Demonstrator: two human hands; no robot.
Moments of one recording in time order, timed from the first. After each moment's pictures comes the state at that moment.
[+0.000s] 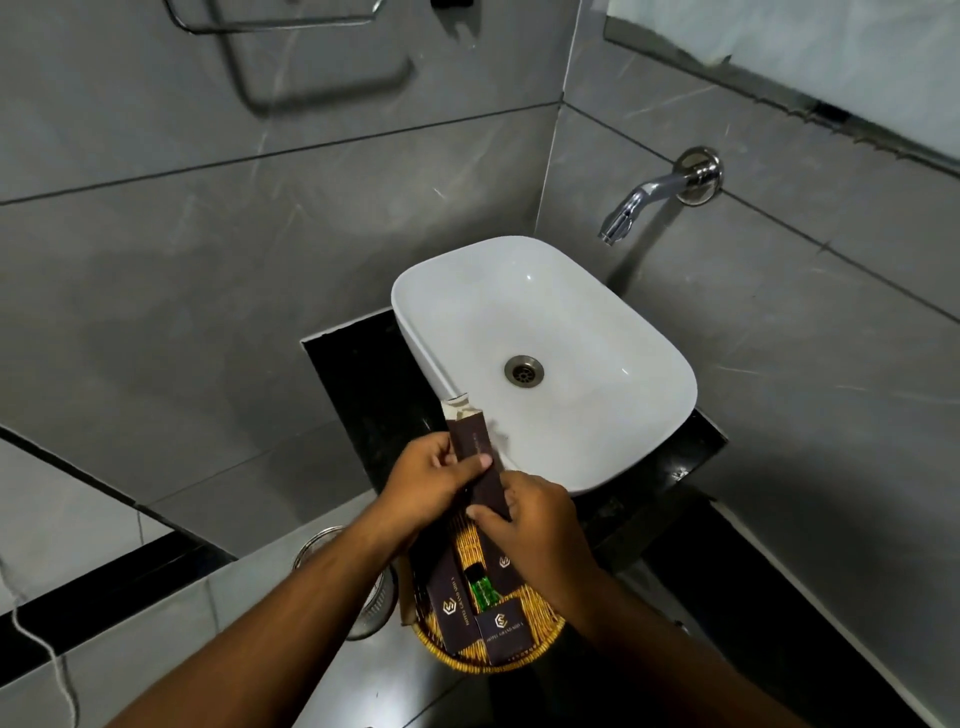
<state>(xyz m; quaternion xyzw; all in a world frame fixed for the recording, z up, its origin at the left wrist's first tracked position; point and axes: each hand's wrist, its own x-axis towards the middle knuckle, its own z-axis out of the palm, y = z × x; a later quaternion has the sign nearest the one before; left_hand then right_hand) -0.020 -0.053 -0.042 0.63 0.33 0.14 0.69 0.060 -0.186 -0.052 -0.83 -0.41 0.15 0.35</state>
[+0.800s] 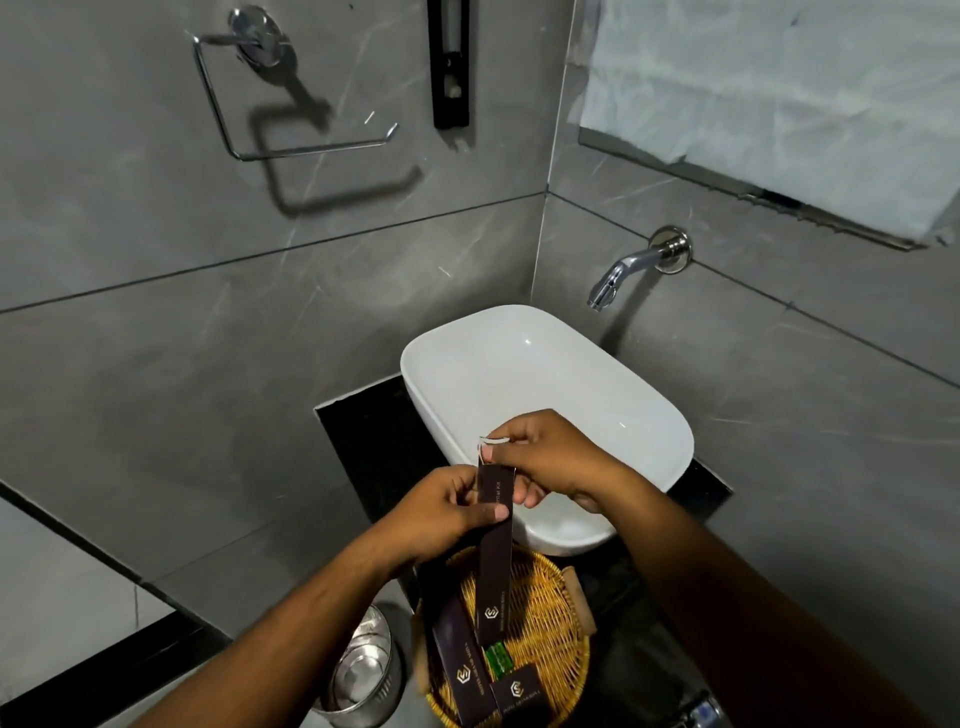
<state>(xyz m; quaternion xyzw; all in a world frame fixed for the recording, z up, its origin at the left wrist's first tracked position) -0.022 -0.038 0.007 0.72 0.17 0.06 0.67 0.123 -0.131 0.052 -0.73 -0.34 0.40 0.43</state>
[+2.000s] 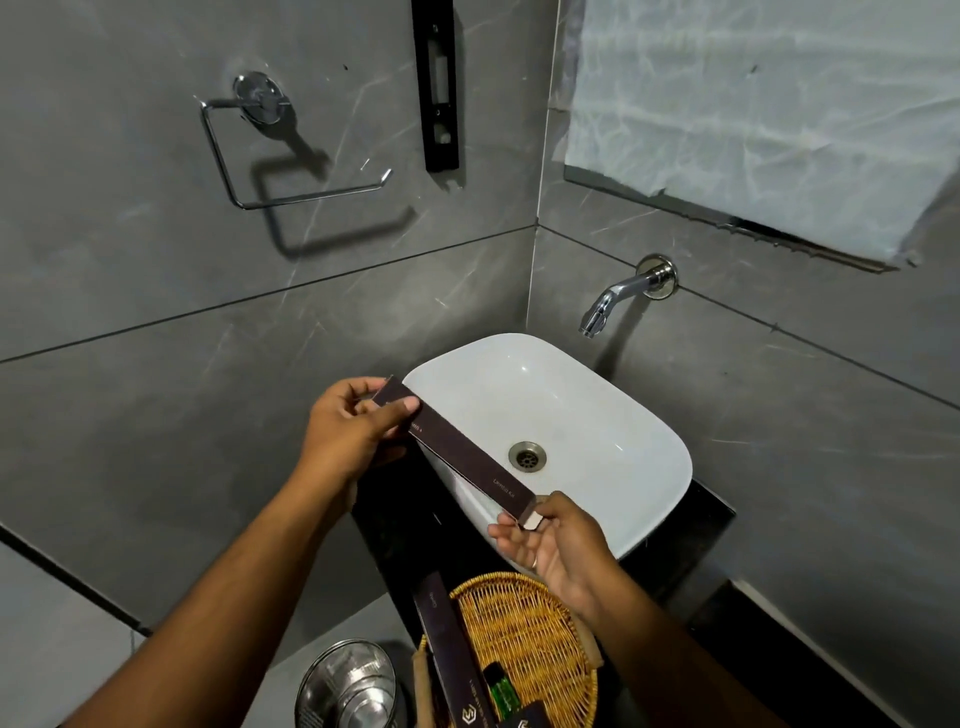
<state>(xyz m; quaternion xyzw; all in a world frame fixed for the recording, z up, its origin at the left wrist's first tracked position) -0.024 0.031 0.081 0.58 0.34 0.34 0.66 0.102 -0.157 -0.013 -0.48 0.00 0.50 0.72</state>
